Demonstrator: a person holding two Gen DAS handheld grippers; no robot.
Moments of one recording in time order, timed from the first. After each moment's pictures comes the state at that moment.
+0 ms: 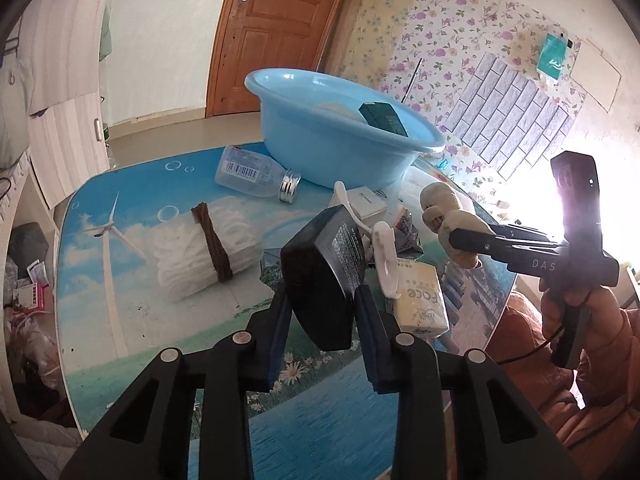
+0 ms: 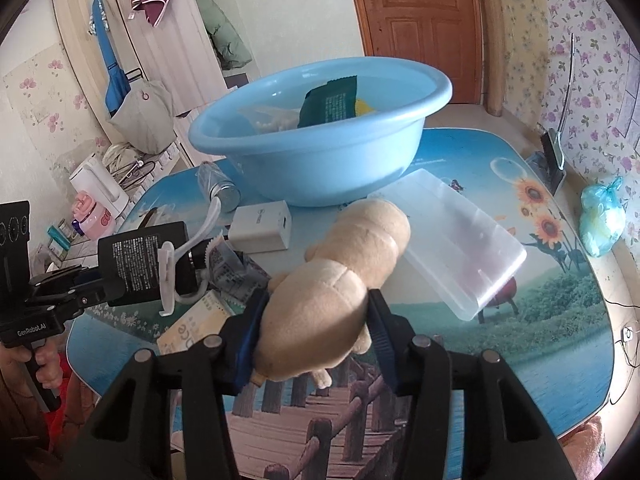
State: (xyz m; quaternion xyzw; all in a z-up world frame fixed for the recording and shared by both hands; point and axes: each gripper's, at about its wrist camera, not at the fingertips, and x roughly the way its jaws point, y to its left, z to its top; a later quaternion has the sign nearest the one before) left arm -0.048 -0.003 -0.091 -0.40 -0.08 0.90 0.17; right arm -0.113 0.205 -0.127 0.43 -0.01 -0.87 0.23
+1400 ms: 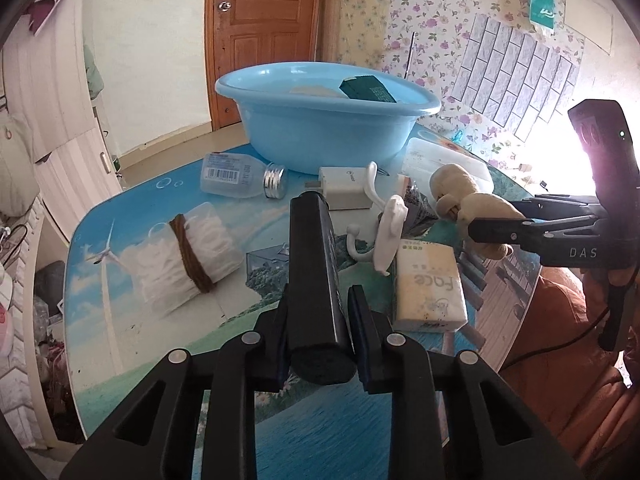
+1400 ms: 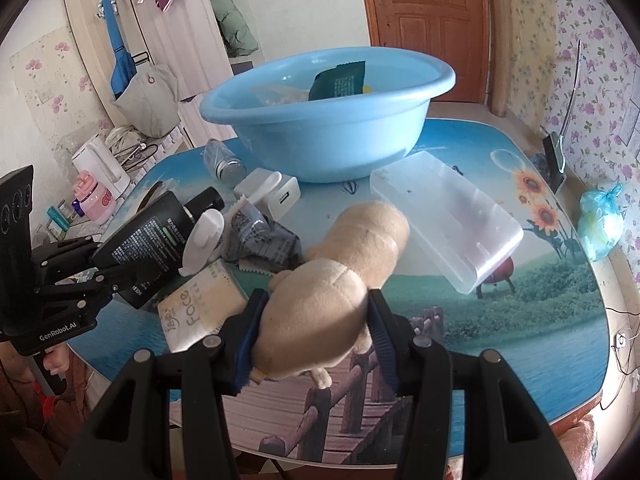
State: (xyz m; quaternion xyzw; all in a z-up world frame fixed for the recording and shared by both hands) left arm -0.041 0.025 -0.096 -0.40 0.01 0.91 0.14; right arm -0.100 0.205 -0.133 0.44 0.02 -0.87 0.24
